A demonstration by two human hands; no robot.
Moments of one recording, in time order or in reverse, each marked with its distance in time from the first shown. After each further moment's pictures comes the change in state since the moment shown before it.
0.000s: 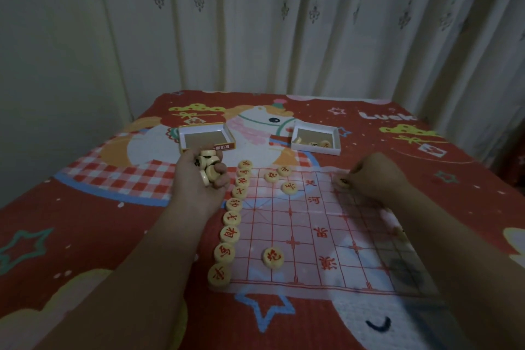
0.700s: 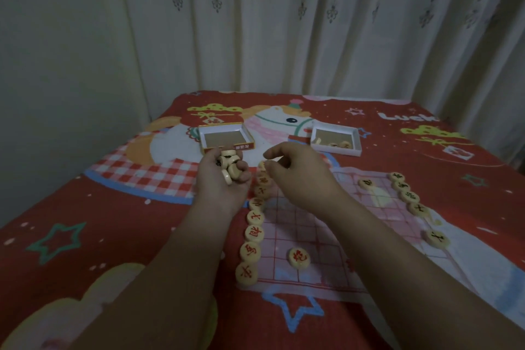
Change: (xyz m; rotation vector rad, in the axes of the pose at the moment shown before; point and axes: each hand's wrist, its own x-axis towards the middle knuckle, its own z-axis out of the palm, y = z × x) left_hand 0.001 0.003 -0.003 -0.072 0.036 0.002; right_hand -0.085 -0.129 0.047 0.441 -0.083 -0.509
